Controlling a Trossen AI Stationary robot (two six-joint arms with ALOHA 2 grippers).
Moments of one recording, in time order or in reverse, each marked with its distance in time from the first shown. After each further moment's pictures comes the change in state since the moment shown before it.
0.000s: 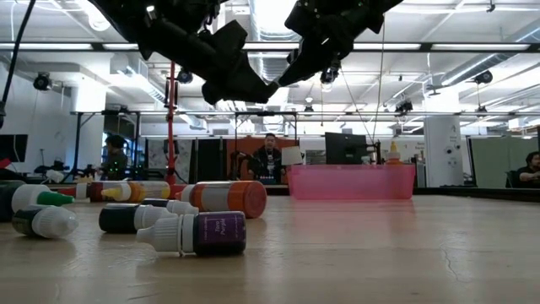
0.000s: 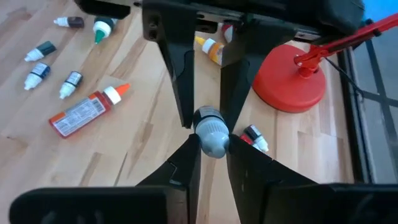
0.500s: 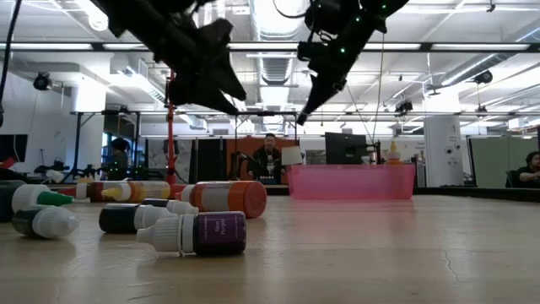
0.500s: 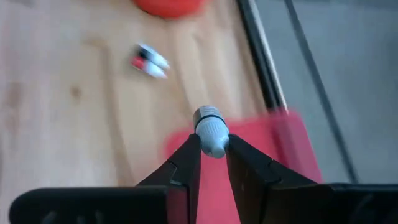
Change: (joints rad) left arm -0.123 -0.088 0.000 -0.309 -0.175 -0.315; right arm -0.098 0.003 0.018 -0.145 0.412 0.218
